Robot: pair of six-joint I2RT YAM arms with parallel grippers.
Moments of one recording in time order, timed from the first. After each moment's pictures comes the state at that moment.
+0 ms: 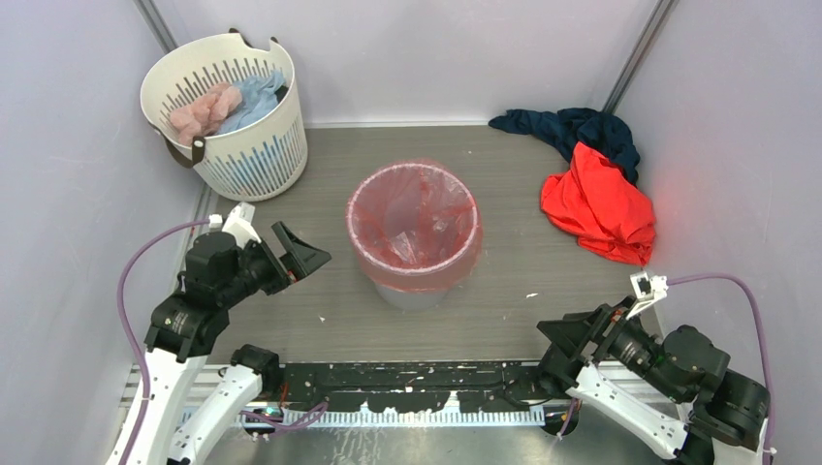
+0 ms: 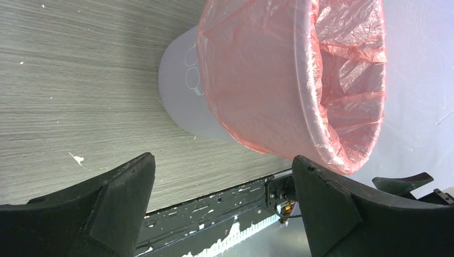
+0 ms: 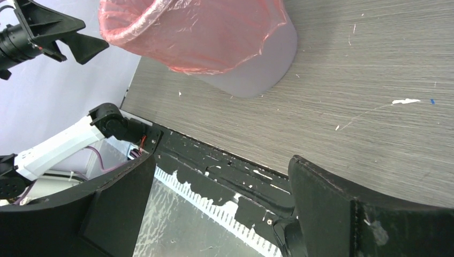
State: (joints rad) left arm -0.31 0.58 0.92 -0.84 0.24 -0.79; right arm 0.92 0.05 1.01 -1.24 0.22 0.77
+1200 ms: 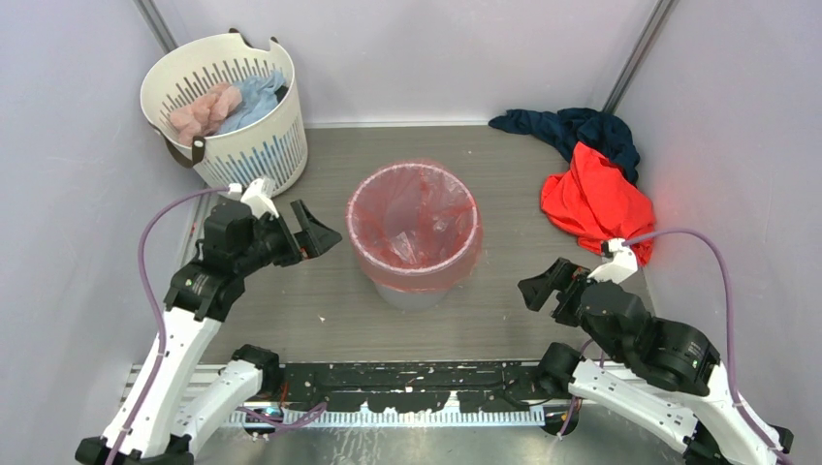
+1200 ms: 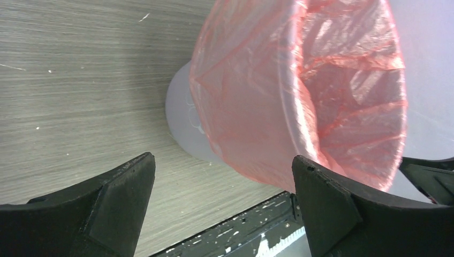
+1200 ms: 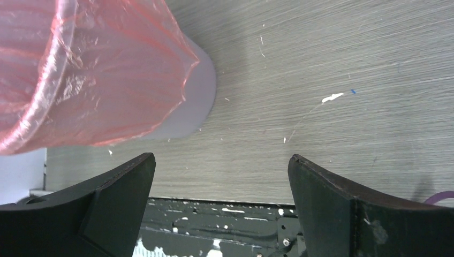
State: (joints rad) left arm -0.31 0.74 0.95 -0.68 0.27 -0.64; right arm 0.92 0.36 0.97 -1.23 0.53 0.95
